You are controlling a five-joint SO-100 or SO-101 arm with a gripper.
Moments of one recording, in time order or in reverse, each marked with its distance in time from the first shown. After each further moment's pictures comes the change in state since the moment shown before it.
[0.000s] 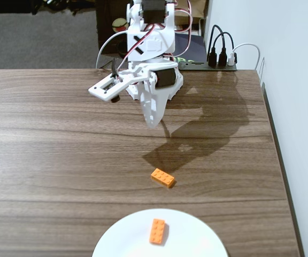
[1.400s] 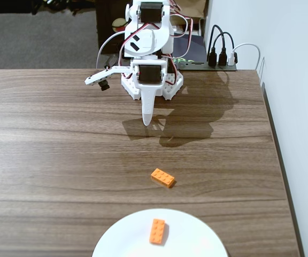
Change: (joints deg) arm 3.1 30.8 17.0 7.2 24.7
